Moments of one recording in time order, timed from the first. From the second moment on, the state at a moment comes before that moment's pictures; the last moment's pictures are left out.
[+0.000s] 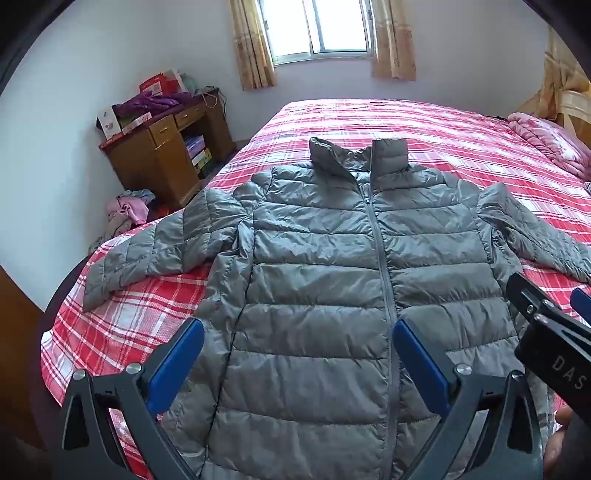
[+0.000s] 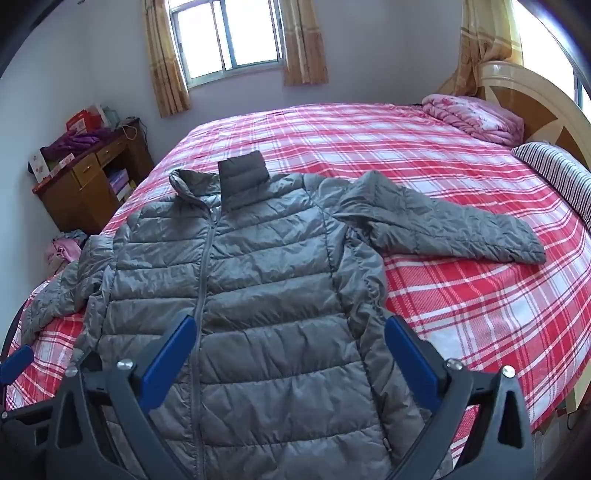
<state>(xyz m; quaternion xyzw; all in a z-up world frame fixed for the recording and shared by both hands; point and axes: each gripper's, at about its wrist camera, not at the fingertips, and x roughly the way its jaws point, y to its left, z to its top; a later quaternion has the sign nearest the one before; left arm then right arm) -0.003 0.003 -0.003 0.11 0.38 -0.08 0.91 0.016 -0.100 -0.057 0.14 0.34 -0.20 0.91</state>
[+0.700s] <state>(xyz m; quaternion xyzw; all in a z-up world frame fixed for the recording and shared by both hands) -0.002 0.008 -0.002 0.10 0.39 -0.10 0.91 0.016 -0.095 -0.053 0.13 0.34 -0.20 0.91</state>
